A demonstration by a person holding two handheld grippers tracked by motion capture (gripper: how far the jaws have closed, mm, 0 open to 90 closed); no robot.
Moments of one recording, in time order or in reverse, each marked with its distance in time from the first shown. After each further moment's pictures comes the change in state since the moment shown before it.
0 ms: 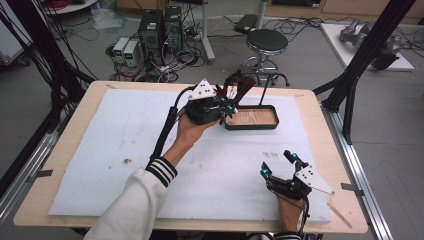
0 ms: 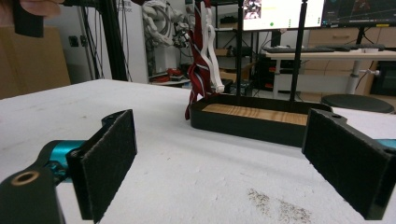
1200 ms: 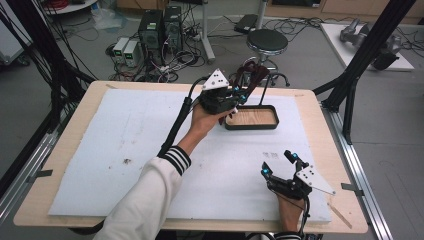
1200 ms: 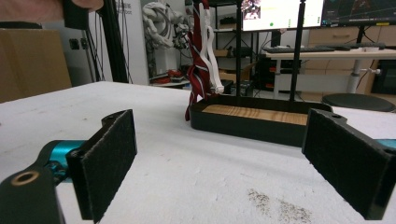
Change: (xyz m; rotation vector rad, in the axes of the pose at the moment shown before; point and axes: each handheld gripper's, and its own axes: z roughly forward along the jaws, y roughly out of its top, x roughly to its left) left arm 0.007 0.019 0.038 -0.084 -0.030 0.018; right arm -0.001 0.000 -0.001 -0.003 0.001 0.018
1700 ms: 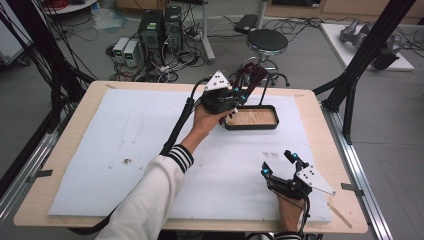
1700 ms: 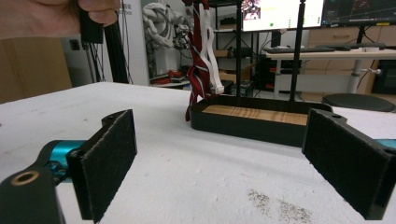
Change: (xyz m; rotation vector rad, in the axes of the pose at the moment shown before) left arm 0.009 -0.015 0.012 0.016 0.011 -0.008; right arm 0.000 0.000 0.000 -0.002 0.001 0.001
